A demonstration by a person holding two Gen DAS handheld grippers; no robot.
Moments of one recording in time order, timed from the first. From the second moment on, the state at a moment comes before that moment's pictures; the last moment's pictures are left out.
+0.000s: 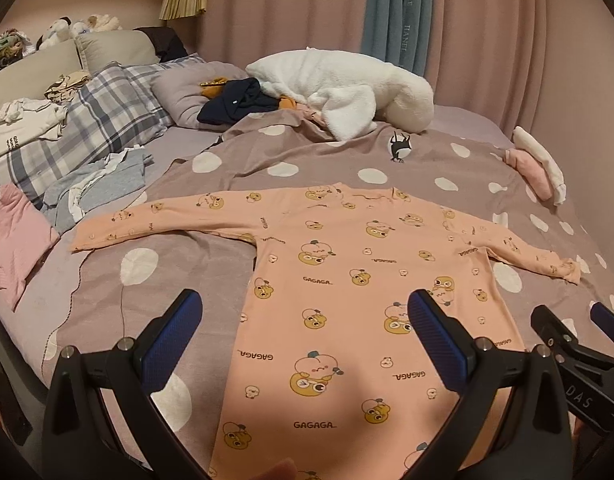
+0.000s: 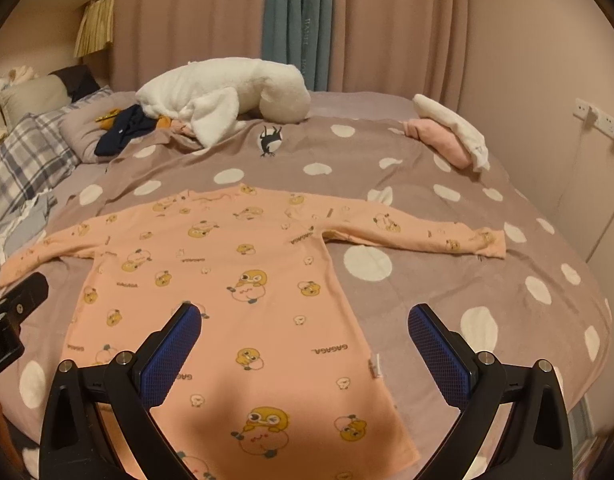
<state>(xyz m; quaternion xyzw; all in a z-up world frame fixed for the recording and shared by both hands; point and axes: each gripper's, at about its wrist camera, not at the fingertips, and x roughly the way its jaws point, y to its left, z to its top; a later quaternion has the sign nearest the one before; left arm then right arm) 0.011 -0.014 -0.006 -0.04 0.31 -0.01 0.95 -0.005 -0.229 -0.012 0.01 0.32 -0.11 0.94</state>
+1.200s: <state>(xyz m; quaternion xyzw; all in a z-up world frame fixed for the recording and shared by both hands) 0.008 -0.022 -0.010 -0.06 0.32 -0.06 0.94 -0.001 -0.222 -0.020 -0.01 0.34 -0.11 0.94</state>
